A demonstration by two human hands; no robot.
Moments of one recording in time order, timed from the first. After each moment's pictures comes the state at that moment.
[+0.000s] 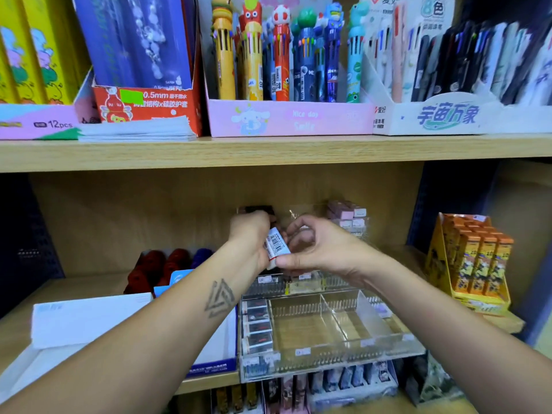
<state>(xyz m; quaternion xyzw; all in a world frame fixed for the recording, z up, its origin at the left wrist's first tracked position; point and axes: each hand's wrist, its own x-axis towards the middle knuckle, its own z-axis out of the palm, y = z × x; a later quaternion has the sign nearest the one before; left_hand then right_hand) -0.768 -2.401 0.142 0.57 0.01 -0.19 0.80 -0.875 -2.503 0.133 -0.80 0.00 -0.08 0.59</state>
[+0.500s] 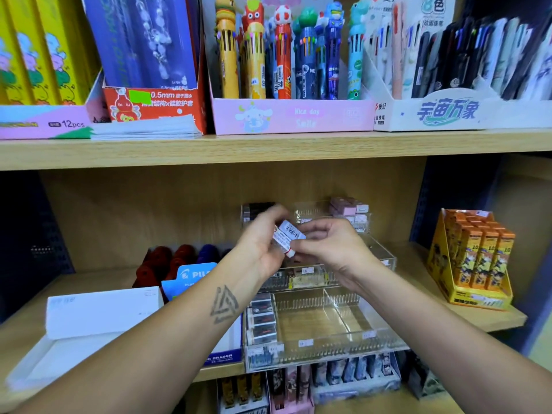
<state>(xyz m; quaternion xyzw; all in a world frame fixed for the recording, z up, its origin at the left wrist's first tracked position) -0.787 -2.398 0.130 0.48 -0.06 -0.28 0.83 -0.865 -2.499 0.113 -0.69 0.11 -0.20 0.69</state>
